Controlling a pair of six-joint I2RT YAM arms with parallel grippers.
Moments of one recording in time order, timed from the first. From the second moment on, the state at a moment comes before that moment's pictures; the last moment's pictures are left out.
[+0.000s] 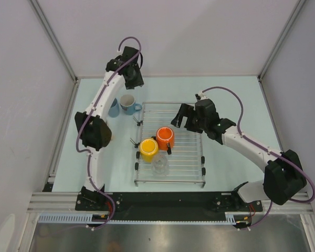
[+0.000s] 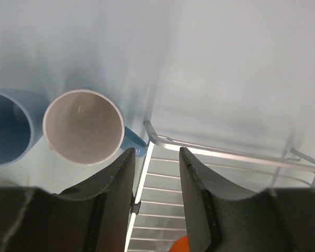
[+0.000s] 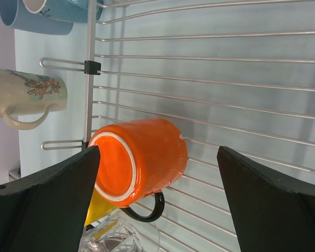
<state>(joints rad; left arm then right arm) -0.33 2.21 2.33 -1.06 -0.16 -0.56 0.57 1.39 0.98 -0.21 -0.07 0.72</state>
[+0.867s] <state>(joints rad) -0.87 1.36 1.24 -0.86 -0.48 -0.63 0.68 1.02 0.83 -0.31 0.25 0.76</state>
